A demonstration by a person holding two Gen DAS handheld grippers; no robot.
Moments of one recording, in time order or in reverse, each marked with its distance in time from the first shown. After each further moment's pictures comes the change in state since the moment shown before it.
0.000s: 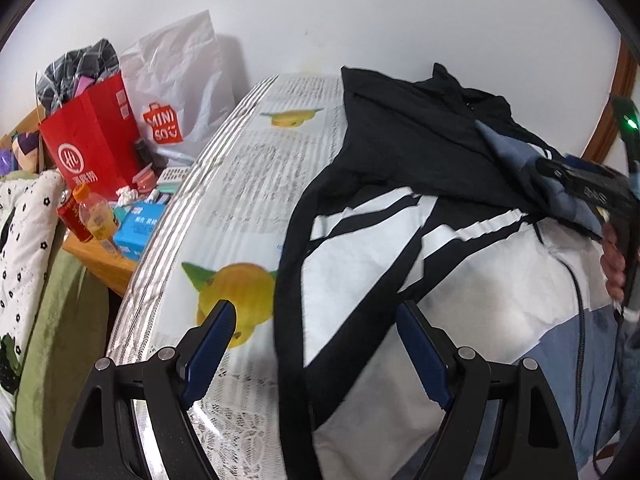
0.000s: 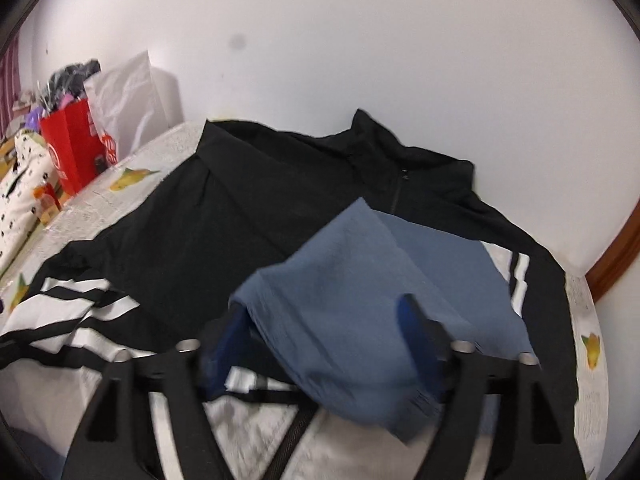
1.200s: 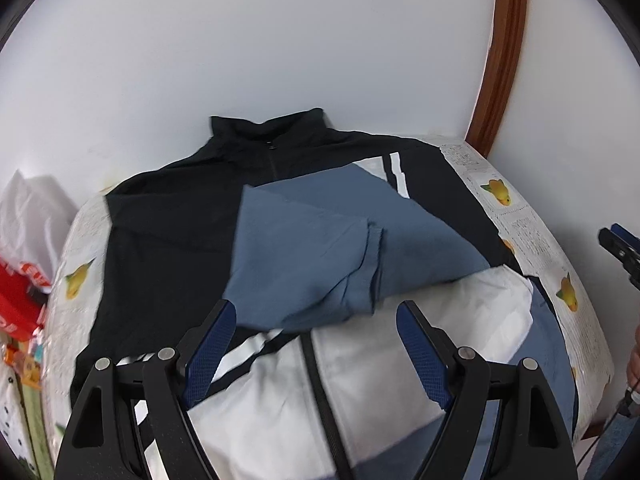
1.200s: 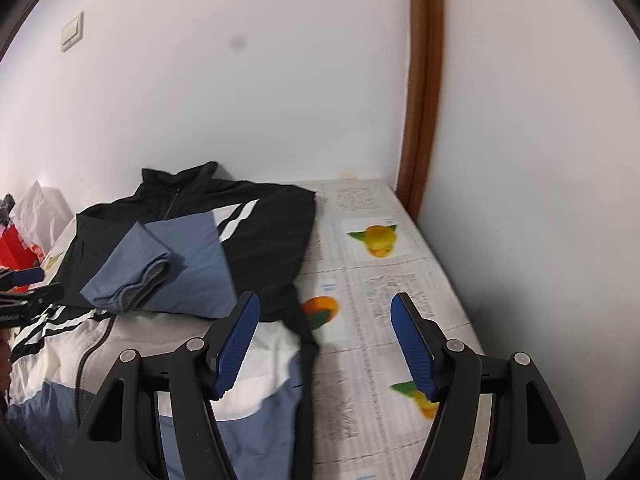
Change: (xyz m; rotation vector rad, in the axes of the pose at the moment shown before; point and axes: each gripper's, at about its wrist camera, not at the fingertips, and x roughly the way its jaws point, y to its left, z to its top) left arm -0.005 -0.273 0.095 0.326 -0.030 -0.206; right arm -0.177 -0.261 -0.125 0.419 -0.050 -0.244
